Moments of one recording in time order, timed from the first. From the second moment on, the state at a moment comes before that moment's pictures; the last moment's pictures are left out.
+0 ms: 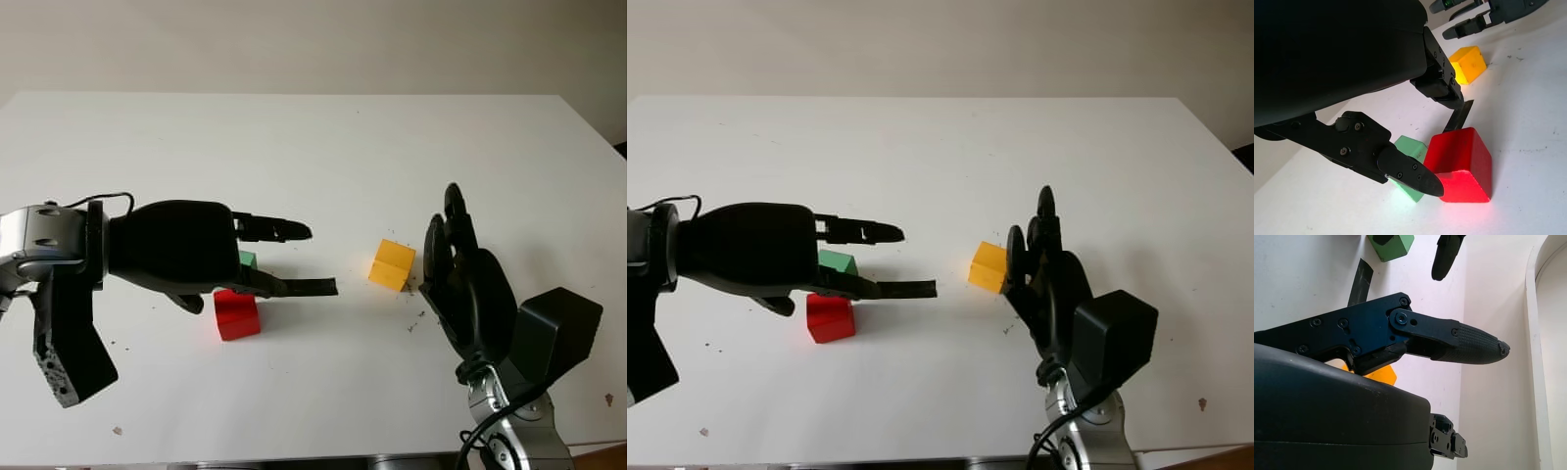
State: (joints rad) left arm -0.67 0.92 -0.25 0.24 0.74 -1.14 -0.39; right arm 0.13 -0.03 0.01 -0.45 0.07 0.31 0.04
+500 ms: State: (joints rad) left arm -0.67 0.91 -0.28 0.28 0.79 -1.13 -0.36; right arm 0.14 -0.03 0.00 -0.45 0.07 0.31 0.05
